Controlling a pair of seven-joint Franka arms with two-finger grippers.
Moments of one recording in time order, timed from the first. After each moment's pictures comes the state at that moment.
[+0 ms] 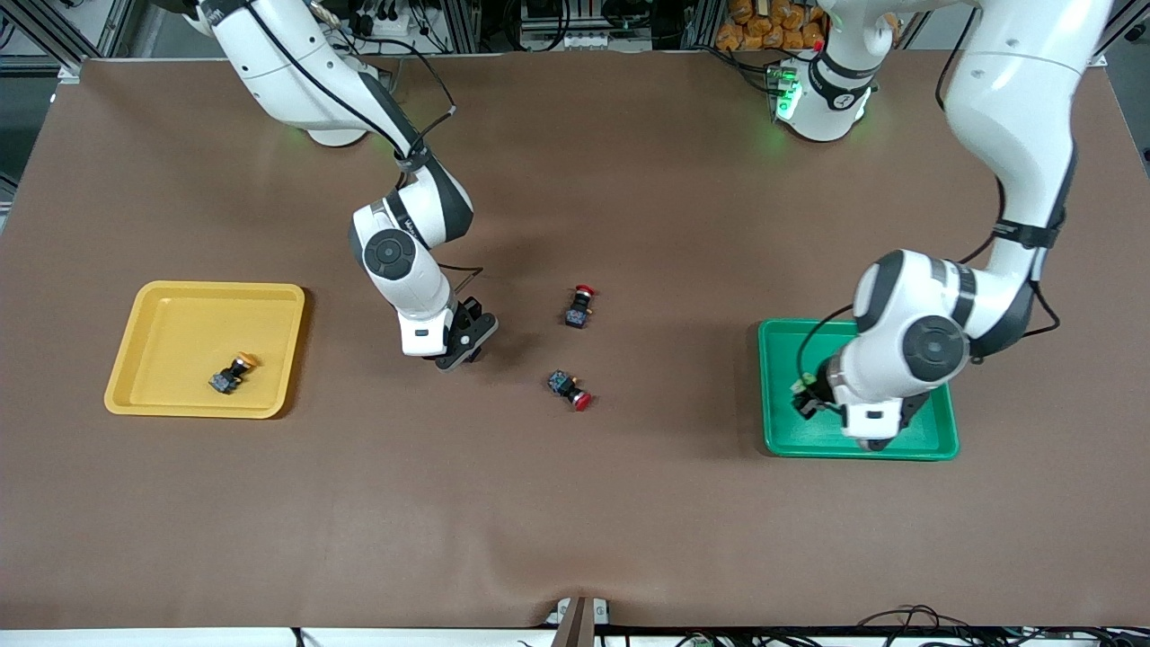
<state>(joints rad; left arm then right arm) 0.11 0.59 -0.33 -1.72 0.18 2.20 -1.01 0.50 0.53 0.01 -2.05 0.05 2.65 -0.33</state>
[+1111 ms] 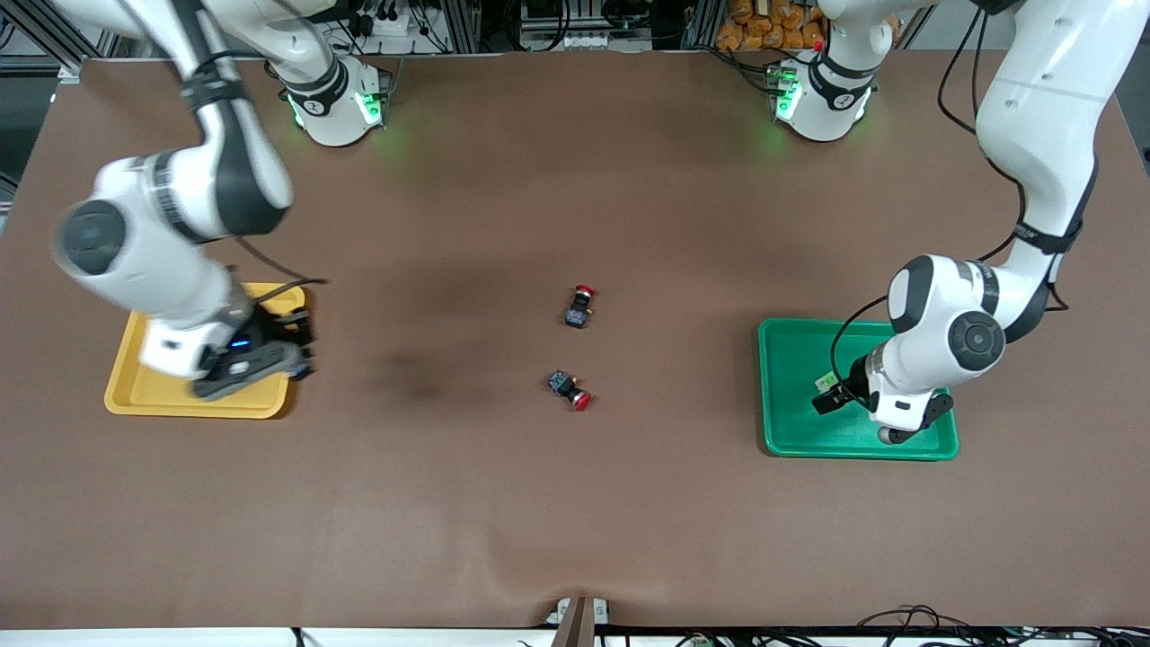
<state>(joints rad) 0.22 0.56 -0.36 -1.83 0.18 2.33 -0.75 0.11 0.23 -0.05 -1.86 0.01 2.13 -0.33</state>
